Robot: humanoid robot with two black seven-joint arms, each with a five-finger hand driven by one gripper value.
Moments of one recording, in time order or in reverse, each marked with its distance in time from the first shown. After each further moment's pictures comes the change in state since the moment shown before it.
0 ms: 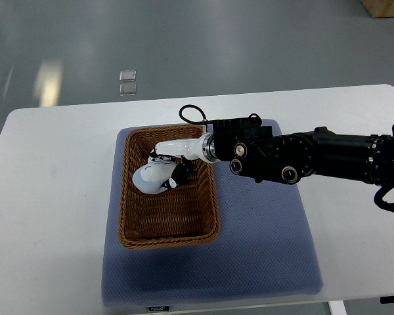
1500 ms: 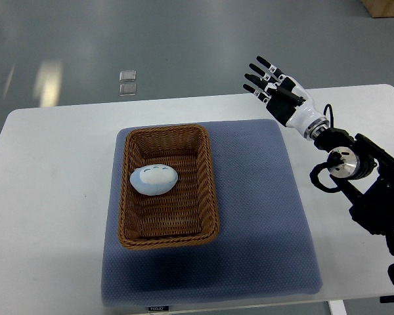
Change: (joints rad) left arm 0.000 0.000 0.003 -0.003 0.001 0.000 0.000; right arm -0.662 -0.146 1.207 -0.011 0.602 0.139 0.128
